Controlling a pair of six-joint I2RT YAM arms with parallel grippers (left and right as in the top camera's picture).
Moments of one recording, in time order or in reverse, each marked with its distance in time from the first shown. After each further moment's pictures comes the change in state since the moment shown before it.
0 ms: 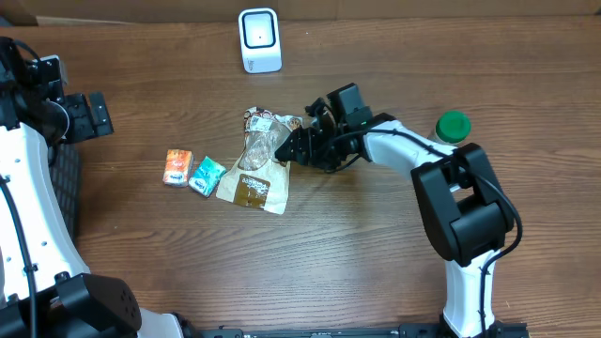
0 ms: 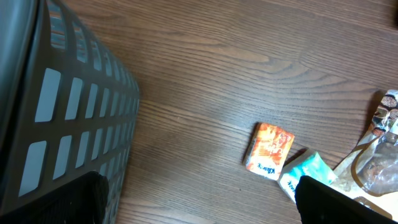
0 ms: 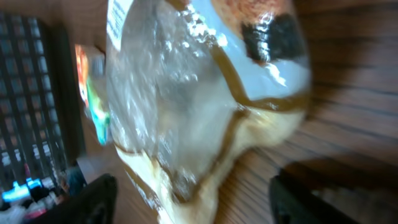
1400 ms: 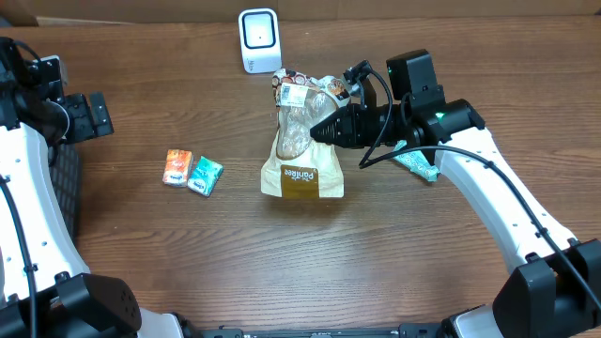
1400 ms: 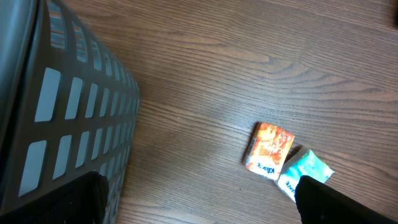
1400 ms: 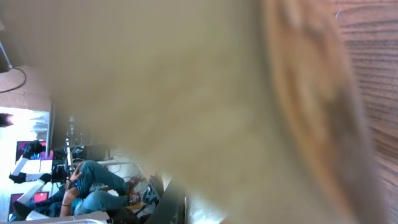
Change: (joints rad) left arm 0.000 0.000 0.000 0.000 0.000 0.000; right arm -0.124 -0.504 -0.003 -0.341 -0.134 -0.161
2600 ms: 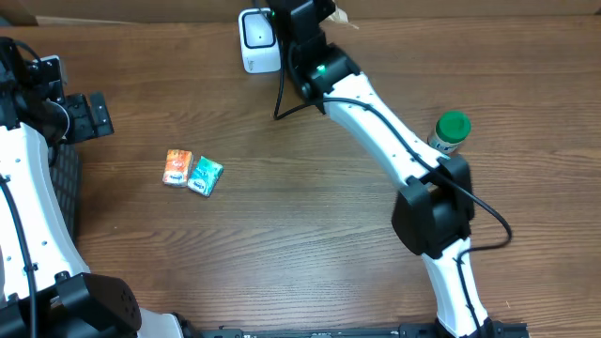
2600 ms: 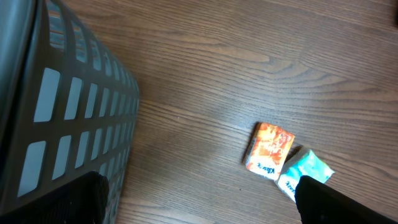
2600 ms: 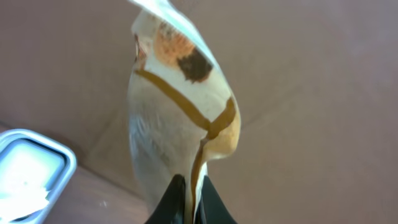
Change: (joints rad) left arm 0.000 0.001 -0.001 0.001 0.000 0.000; right arm 0.259 0.652 0.802 0.532 1.476 -0.961
